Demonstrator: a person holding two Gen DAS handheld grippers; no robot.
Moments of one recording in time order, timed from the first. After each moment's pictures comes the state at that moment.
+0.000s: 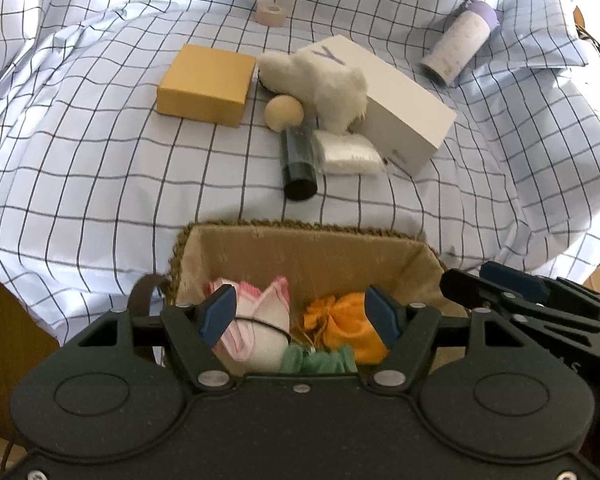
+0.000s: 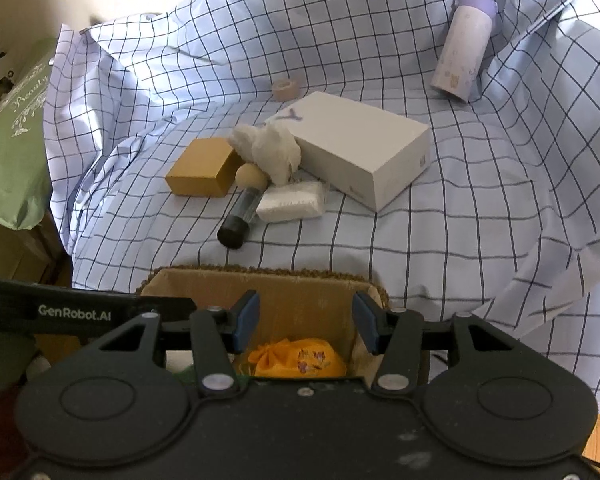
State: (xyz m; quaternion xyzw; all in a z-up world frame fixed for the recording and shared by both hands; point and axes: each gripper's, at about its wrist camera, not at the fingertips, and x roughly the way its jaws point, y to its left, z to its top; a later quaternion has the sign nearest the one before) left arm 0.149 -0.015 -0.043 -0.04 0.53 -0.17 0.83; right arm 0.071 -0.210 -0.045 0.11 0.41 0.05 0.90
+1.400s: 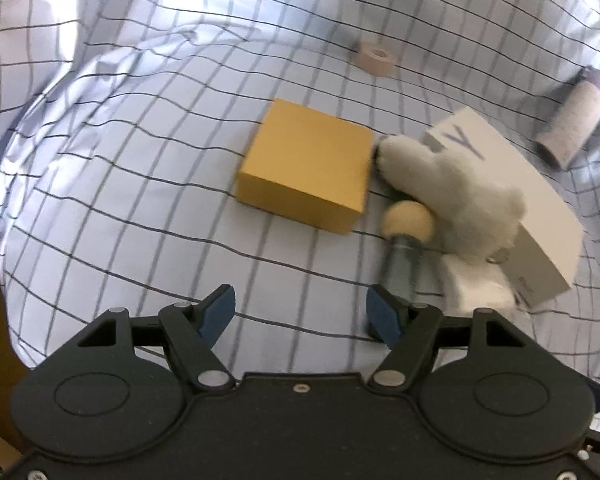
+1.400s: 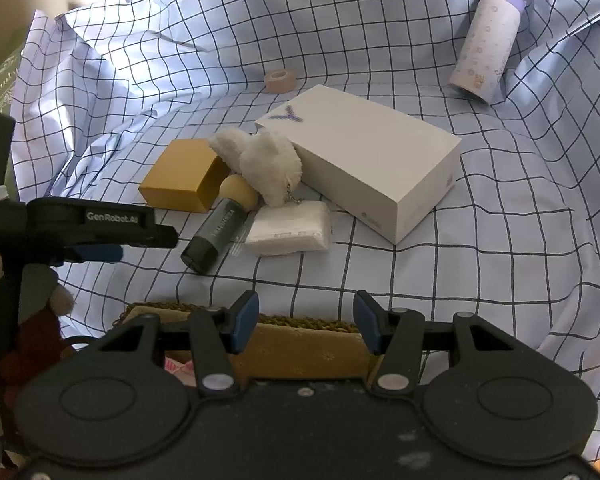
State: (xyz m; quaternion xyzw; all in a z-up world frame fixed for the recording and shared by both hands) left arm 0.251 0.014 -0.069 -0.06 0.51 -0.05 0.86; right arm 0.138 -0.193 -0.060 0.10 0.43 0.04 0.90
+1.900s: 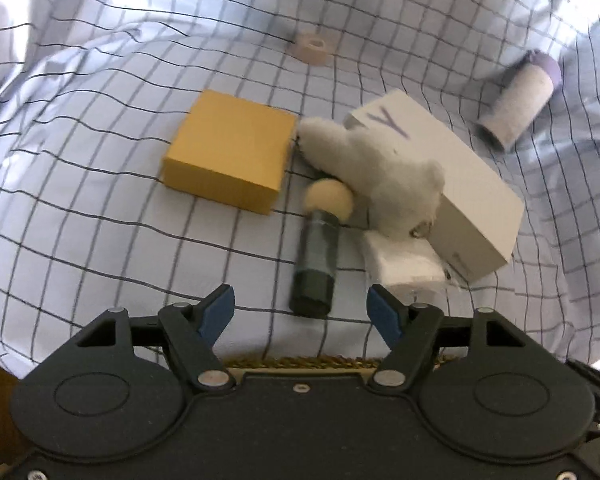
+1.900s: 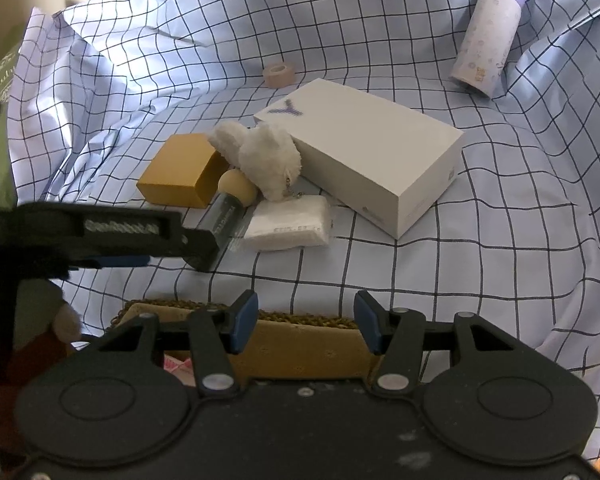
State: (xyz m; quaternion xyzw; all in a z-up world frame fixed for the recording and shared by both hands) left arm 0.235 -0.017 -0.065 -0.06 0.51 -0.12 0.85; right arm 0.140 -0.193 -0.062 0.10 0.44 0.04 0.89
